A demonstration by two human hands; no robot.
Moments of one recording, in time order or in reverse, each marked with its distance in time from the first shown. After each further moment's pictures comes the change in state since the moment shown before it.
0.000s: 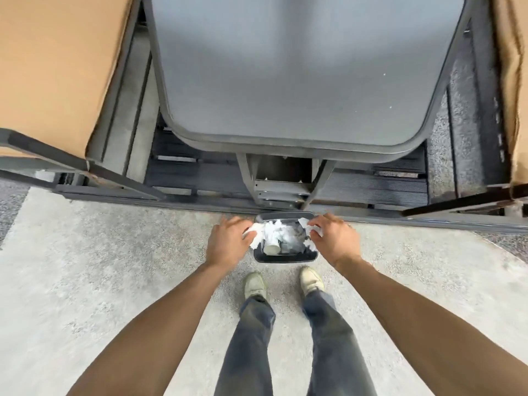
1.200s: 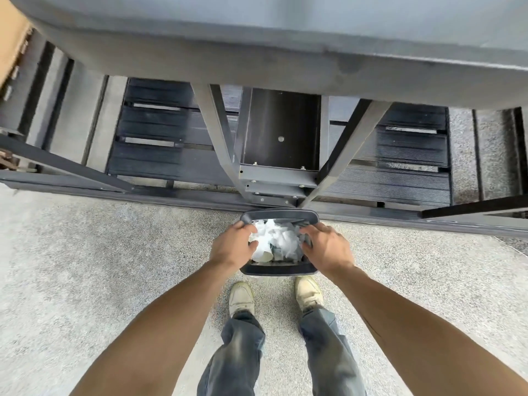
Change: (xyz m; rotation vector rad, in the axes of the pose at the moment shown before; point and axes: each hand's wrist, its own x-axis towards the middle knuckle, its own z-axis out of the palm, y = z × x) left_hand 0.092 -0.052 0.174 0.057 -0.203 0.005; right_hand 0.078 0.071 0.166 -0.073 -0.221 0.013
